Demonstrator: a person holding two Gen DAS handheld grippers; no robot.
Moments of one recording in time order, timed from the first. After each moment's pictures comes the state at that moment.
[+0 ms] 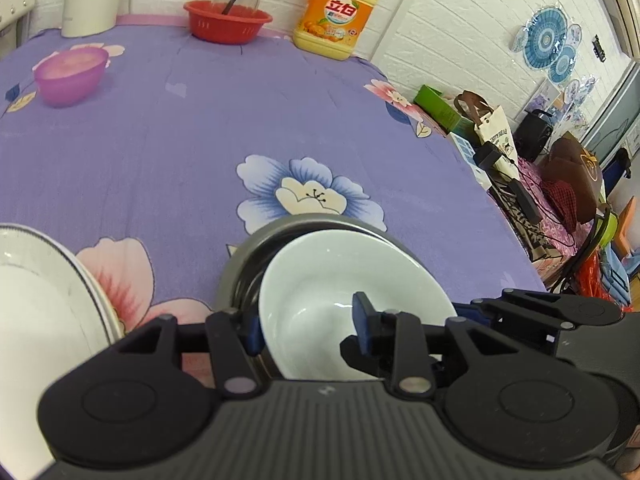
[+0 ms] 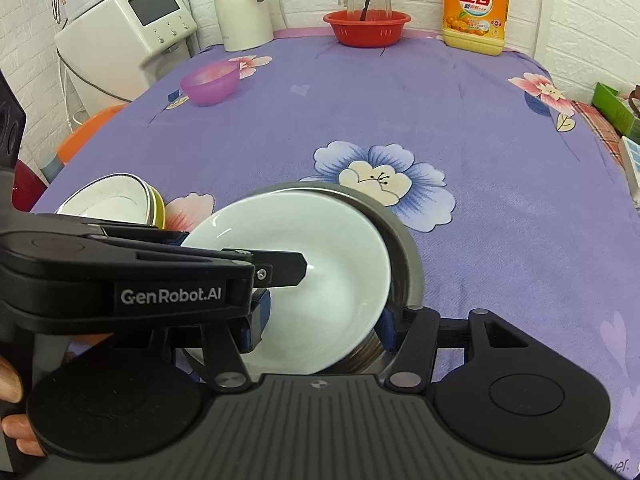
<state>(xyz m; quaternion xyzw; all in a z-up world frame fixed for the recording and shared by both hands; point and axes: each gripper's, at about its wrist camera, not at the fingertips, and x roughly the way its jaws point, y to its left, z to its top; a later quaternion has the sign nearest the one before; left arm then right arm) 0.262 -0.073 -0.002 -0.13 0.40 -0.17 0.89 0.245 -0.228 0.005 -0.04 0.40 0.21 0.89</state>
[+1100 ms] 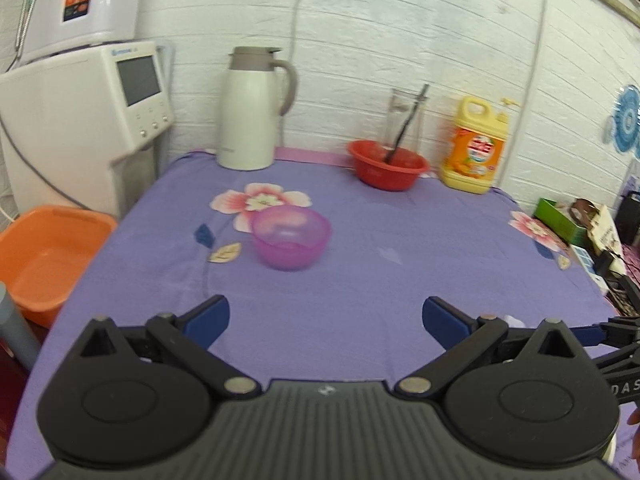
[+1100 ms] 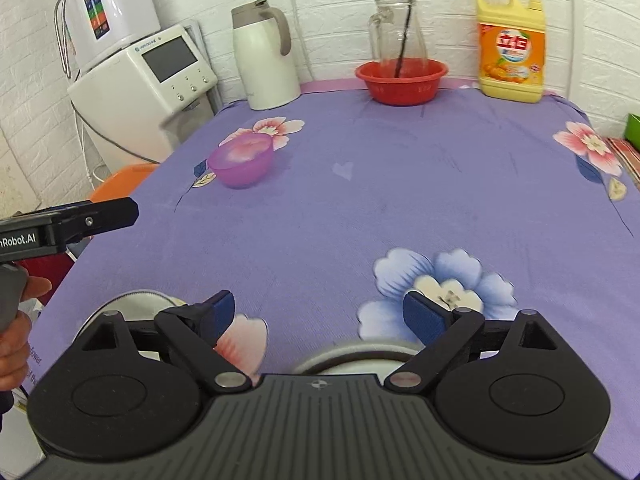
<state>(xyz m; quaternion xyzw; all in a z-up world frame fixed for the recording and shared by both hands) 0.277 0.112 0.065 -0.08 0.27 0.01 0.96 0.312 -0.156 0.039 0.00 0.37 0.25 0.90</state>
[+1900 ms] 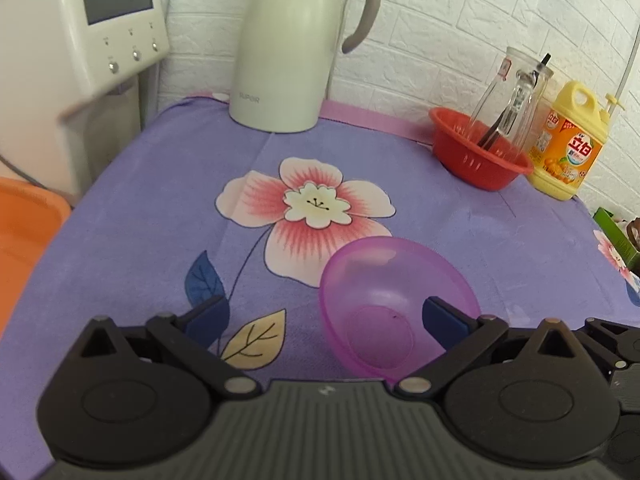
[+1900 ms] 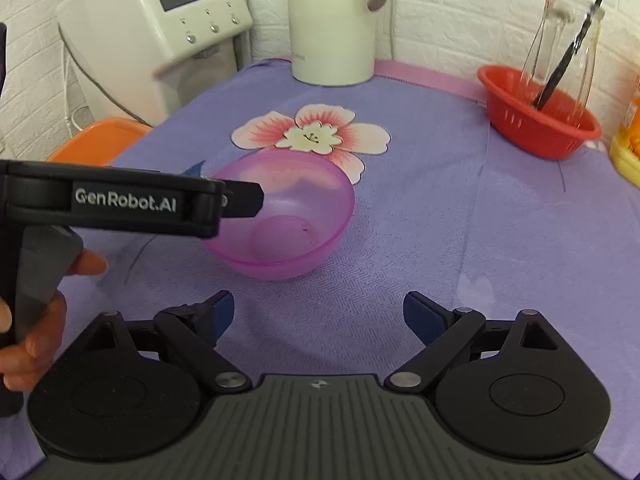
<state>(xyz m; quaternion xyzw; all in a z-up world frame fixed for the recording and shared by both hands) 0.489 0.200 -0.009 -0.12 0.34 0.01 0.93 0.476 0.006 -0.012 -0.11 0.39 0.27 0.87</state>
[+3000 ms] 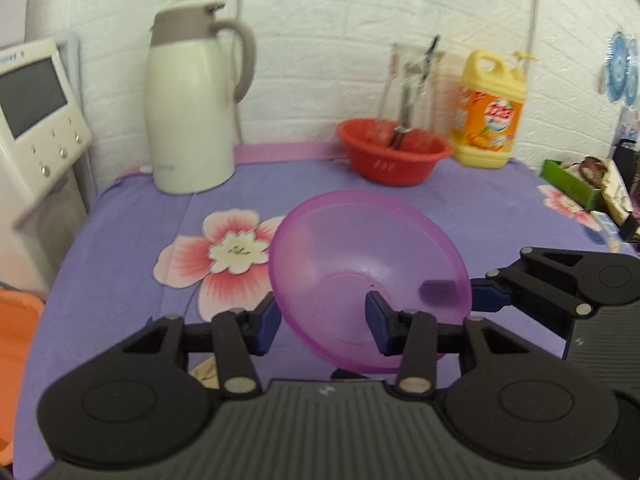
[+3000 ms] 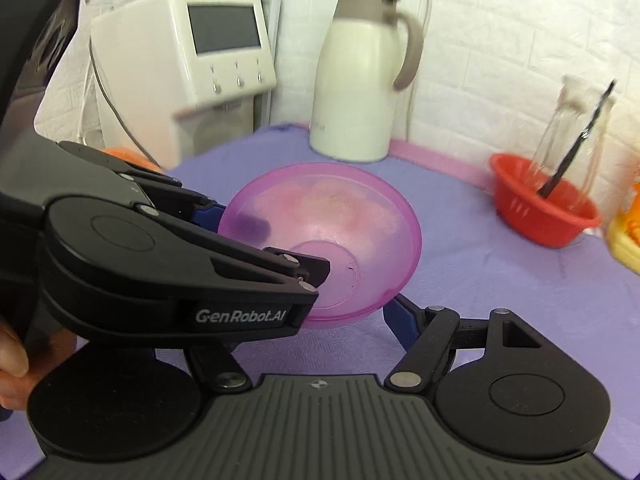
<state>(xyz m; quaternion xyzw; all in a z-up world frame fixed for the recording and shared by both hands) 0.460 0.143 0.033 -0.01 0.29 -0.08 0.95 0.439 0.024 0.009 -0.13 0.26 0.30 0.91</state>
